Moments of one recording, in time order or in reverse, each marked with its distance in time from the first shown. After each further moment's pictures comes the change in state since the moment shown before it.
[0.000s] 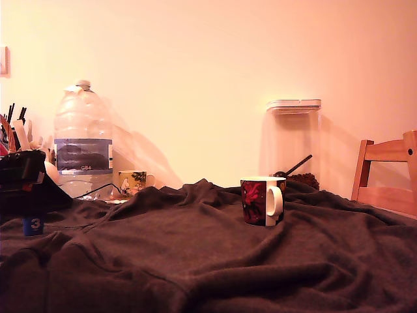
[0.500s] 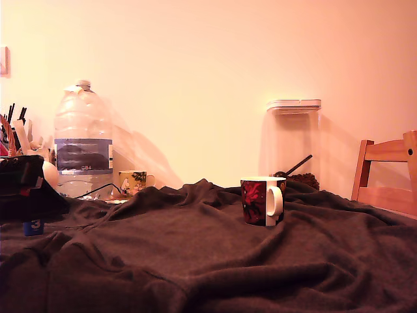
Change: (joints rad) arm 0.004 0.000 0.000 -0.023 -0.011 0.006
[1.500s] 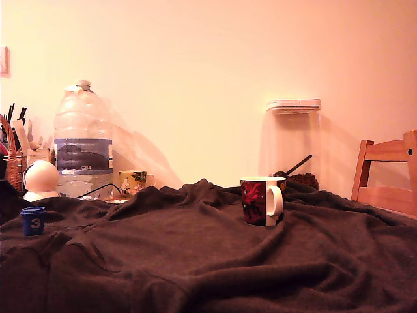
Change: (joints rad) arm 0.210 0.000 -0.010 0.060 -0.059 0.002
